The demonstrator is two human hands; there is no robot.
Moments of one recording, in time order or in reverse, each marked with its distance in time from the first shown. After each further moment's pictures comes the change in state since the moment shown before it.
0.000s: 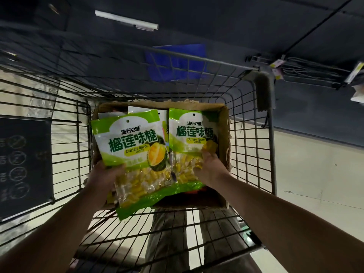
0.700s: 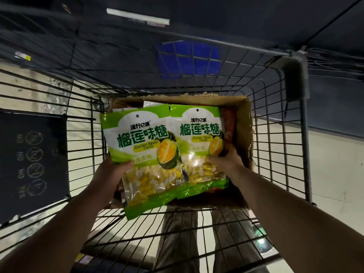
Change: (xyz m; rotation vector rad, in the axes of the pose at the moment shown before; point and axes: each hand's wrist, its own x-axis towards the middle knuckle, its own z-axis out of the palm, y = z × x) left_hand 0.015 -0.006 -0.030 0.064 -0.112 0.067; right_hand 0.035 0.010 0.020 0.658 0.154 0.207
